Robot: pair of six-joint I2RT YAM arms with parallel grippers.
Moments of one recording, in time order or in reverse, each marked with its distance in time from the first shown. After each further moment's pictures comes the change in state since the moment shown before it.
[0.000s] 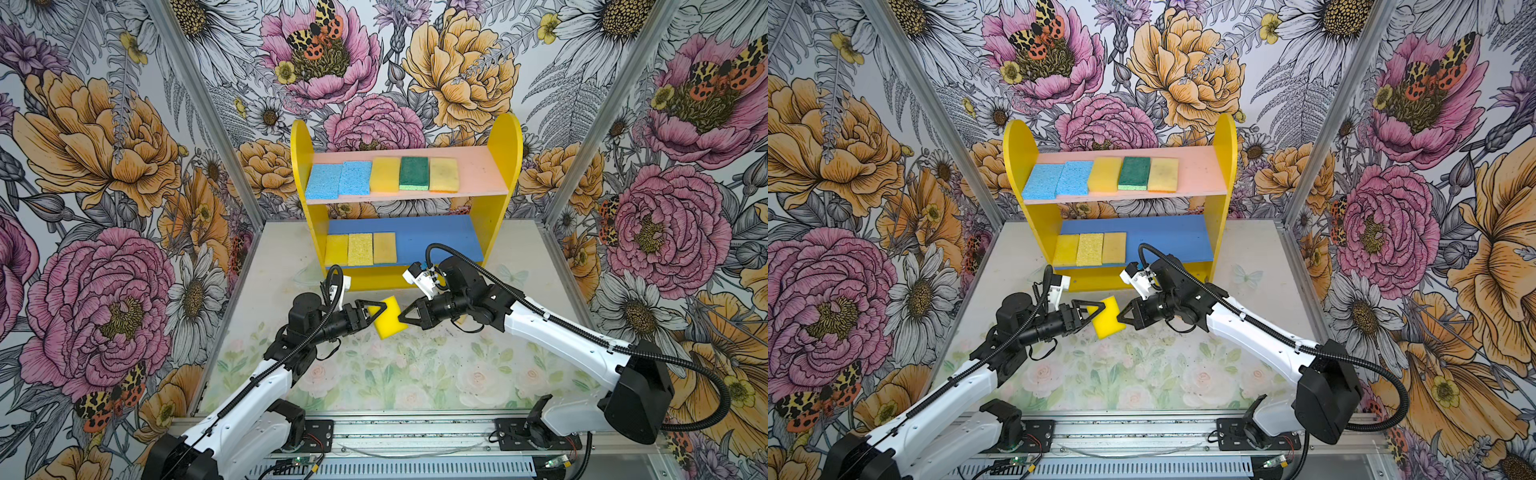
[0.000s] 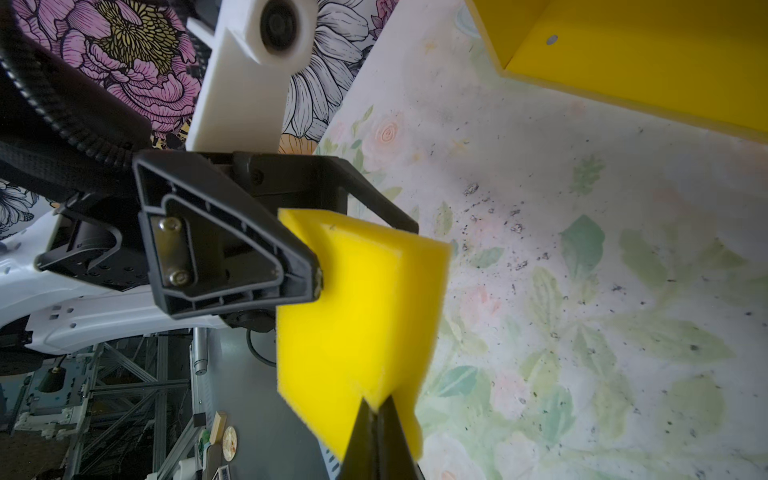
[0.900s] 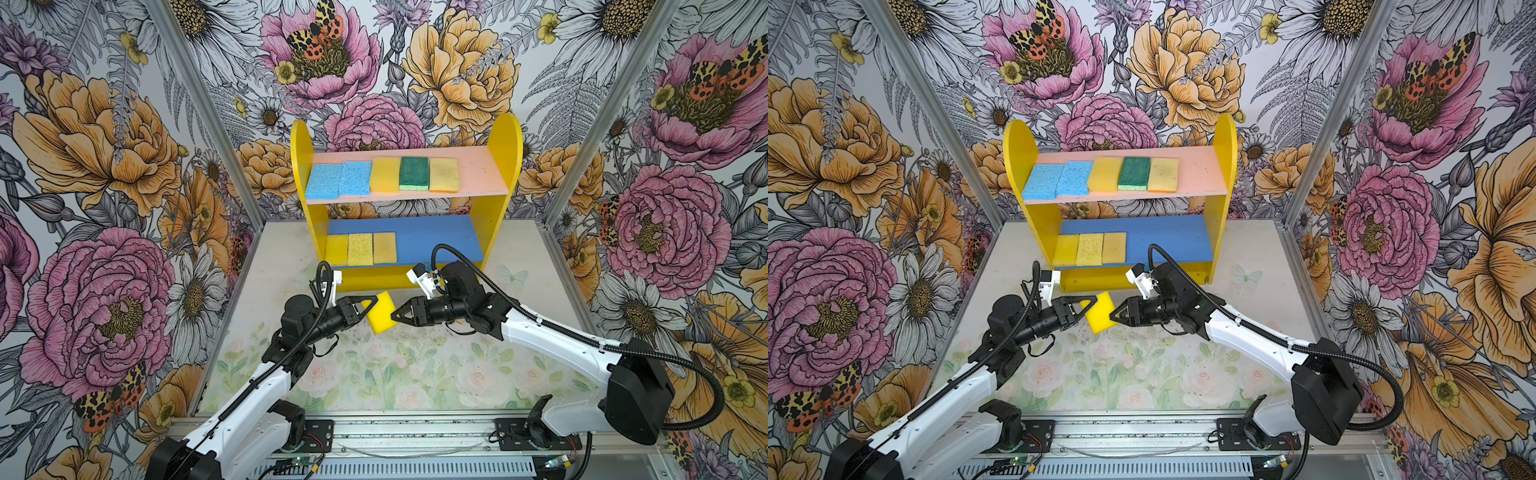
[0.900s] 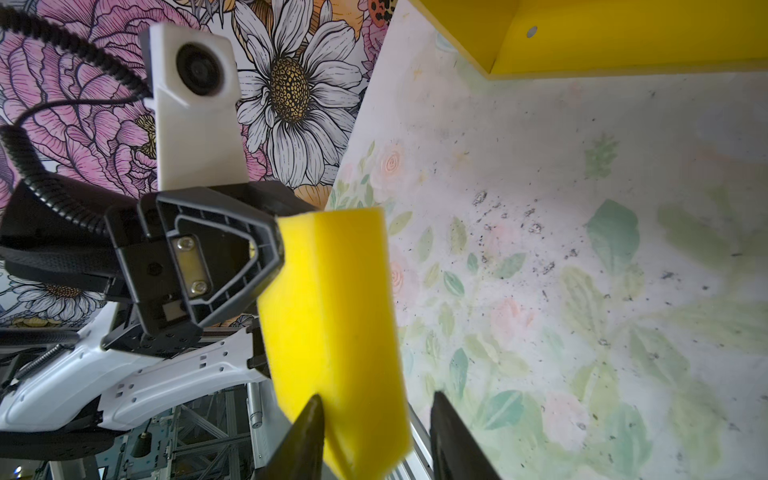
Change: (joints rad) left arm 0.045 -0.023 -0.039 0.141 -0.019 -0.069; right arm 0.010 -0.006 -0.132 0.284 0.002 0.317
